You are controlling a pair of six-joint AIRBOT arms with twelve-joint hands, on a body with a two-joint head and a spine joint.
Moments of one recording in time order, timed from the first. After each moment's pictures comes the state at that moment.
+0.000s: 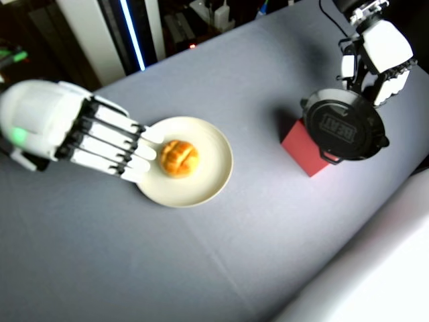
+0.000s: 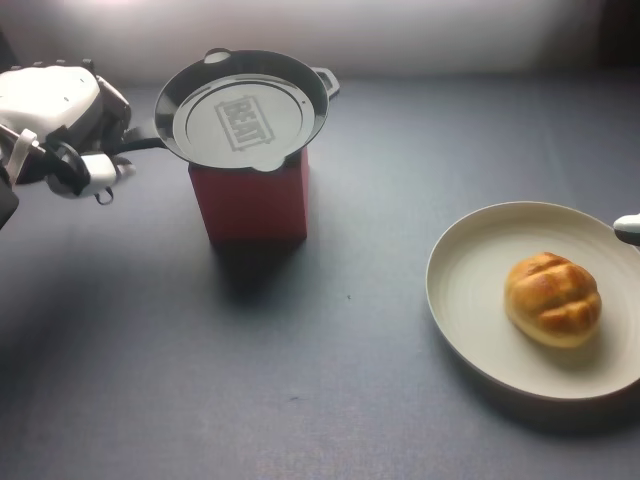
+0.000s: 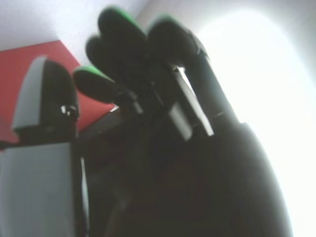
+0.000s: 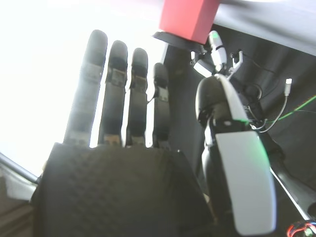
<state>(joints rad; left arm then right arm) 0.55 -1.11 1.38 -0.70 -0.65 1.32 -1.28 -0.86 1.02 0.16 1.41 -0.76</state>
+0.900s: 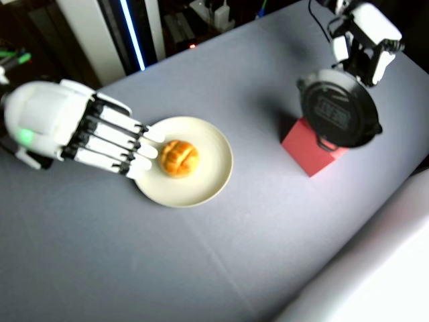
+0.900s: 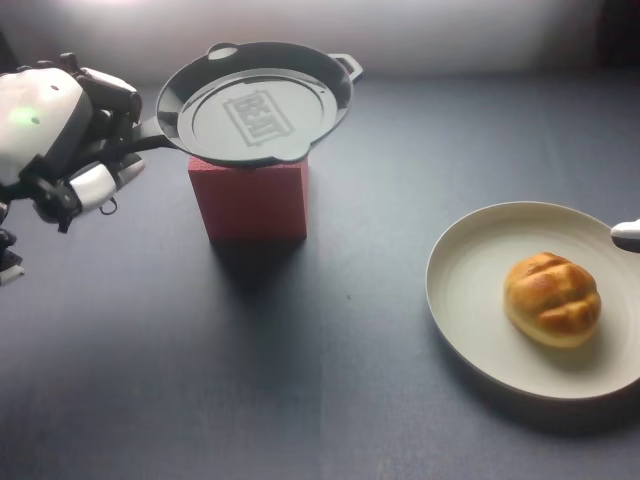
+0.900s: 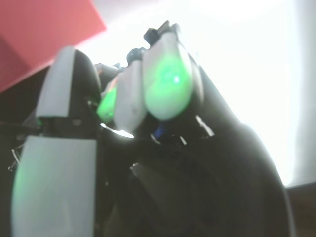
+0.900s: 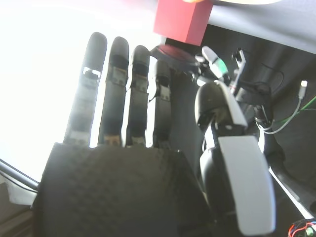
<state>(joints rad) 0.73 -1.04 1.17 -0.49 -1.12 0.98 -1.28 -0.87 1.02 0.16 1.41 -0.74</state>
